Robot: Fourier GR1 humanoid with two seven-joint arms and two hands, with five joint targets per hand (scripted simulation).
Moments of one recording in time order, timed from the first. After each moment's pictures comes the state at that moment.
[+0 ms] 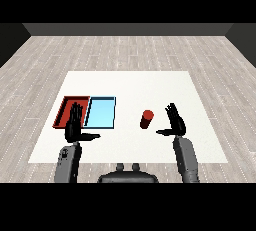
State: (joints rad) left arm 0.02 0.04 0.06 -1.65 0.10 -0.09 -0.43; right arm -0.14 -0.08 -0.16 -1.27 -0.18 0.29 -0.34
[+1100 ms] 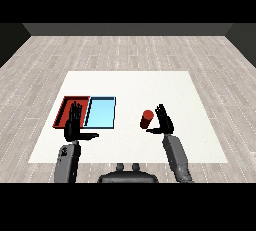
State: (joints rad) left arm 0.00 0.06 0.08 -1.61 0.13 -0.11 -0.44; right arm -0.21 -0.01 -0.07 -1.11 -0.23 0.22 -0.38
